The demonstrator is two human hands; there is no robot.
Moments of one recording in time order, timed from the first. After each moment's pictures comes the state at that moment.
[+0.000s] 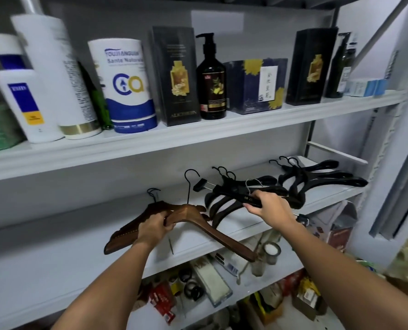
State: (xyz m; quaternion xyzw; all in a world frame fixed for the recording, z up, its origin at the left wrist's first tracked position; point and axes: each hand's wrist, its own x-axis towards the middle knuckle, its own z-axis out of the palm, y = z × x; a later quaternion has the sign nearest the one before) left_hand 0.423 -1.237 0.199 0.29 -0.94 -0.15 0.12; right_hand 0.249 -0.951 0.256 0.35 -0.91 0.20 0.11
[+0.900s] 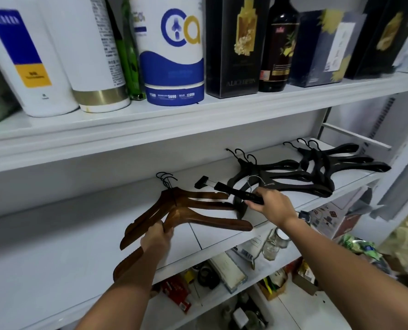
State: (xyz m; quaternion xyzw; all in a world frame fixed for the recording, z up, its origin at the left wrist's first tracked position) left_hand 0.440 -1.325 0.107 0.42 -0.87 -0.24 0.10; right_hand 0.268 -1.066 0.213 0.32 -0.93 0.19 0.05
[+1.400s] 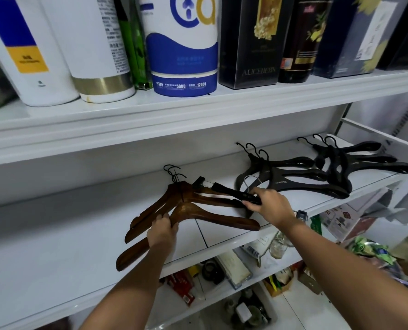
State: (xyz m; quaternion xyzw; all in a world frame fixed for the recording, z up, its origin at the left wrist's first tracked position) left_hand 0.429 -1.330 0.091 0.39 -0.89 -0.19 0.13; right_hand 0.260 -1.093 0.197 0.35 -0.92 0.18 0.03
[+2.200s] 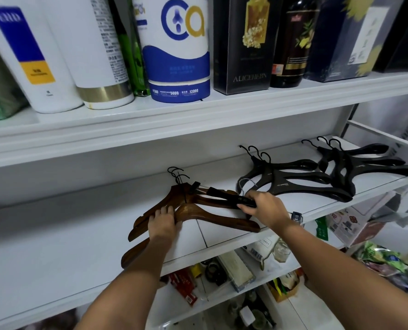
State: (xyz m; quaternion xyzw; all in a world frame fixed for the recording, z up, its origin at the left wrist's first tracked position) left_hand 0.425 -1.332 0.121 0.36 -0.93 -0.04 0.03; right_hand 0.263 -1.097 0.194 0.38 -0.90 0.19 0.02
